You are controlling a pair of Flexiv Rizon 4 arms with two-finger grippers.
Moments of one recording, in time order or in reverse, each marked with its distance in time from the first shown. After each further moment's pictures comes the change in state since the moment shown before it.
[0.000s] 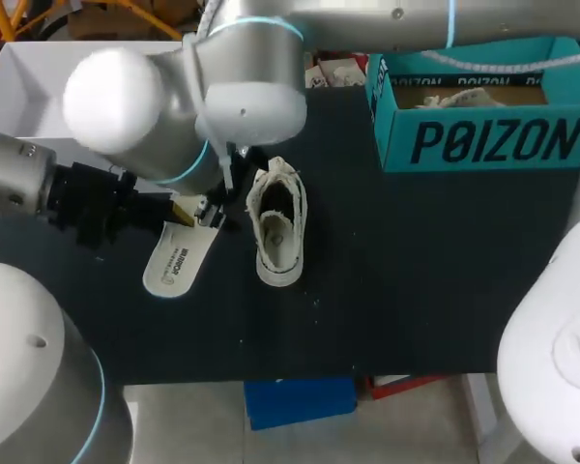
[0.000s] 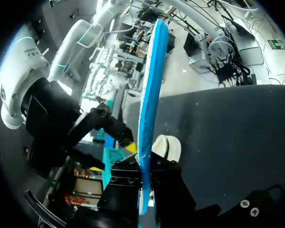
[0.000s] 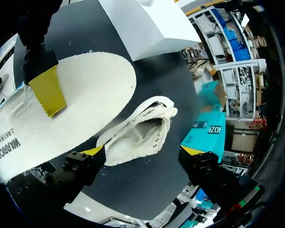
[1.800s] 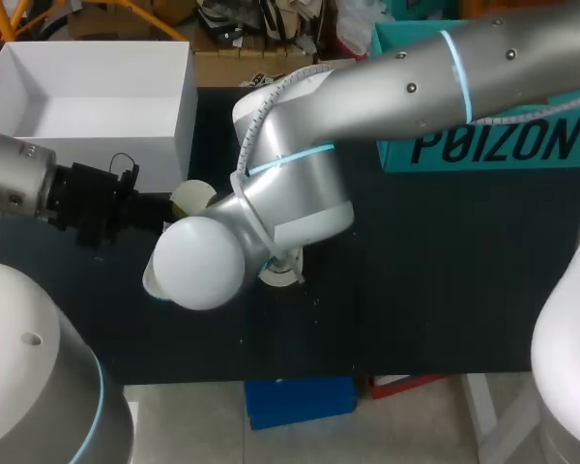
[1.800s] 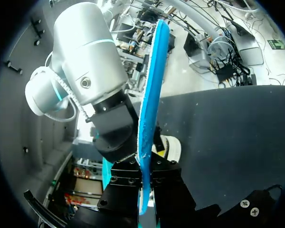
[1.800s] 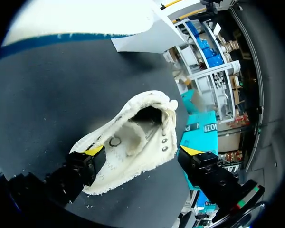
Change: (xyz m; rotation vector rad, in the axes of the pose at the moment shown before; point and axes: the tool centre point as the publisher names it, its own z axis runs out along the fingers) left arm 0.000 -0.001 0.000 -0.001 0.001 0.000; right arm 0.010 -0.030 0.092 -0.188 -0.215 0.089
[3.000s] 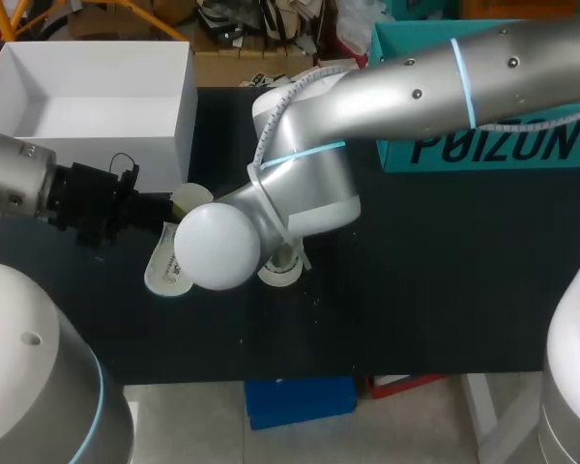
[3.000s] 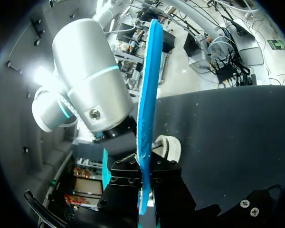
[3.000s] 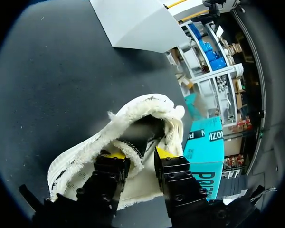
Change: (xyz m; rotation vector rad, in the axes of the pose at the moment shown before) left arm 0.000 0.000 0.000 0.000 0.000 0.000; right arm -0.005 0.012 0.046 -0.027 0.014 -0.021
